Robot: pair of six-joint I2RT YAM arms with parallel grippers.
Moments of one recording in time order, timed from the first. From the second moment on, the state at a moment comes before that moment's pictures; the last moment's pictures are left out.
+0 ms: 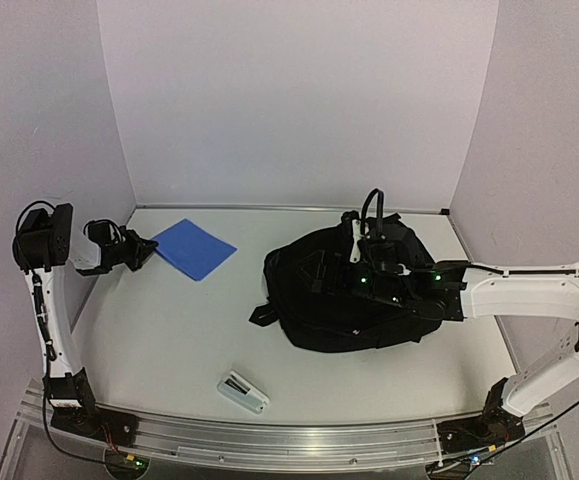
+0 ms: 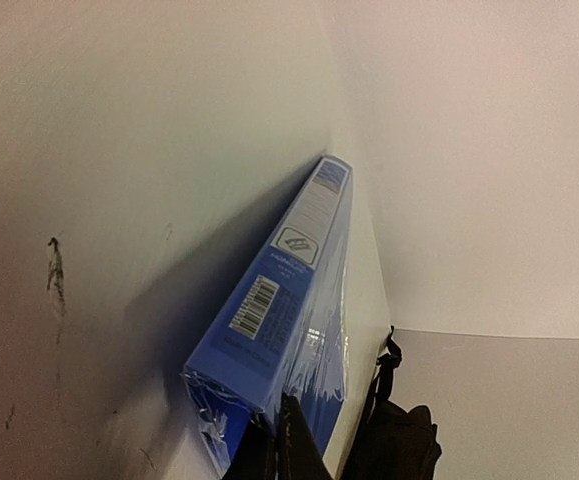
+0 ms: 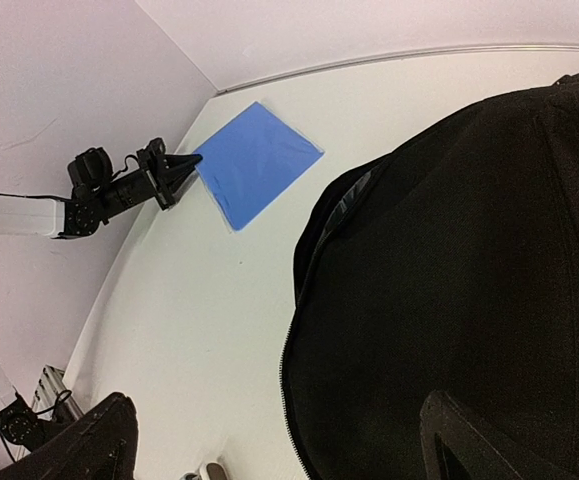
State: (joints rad) left arm 0.18 2.26 1.19 0.57 0.77 -1.05; right arm 0.98 1.43 0.94 0.05 0.18 0.70
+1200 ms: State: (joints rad) left arm -0.32 1.18 0.97 0.12 0.98 -0.66; right arm 0.90 1.35 0.99 0.16 -0.13 0.49
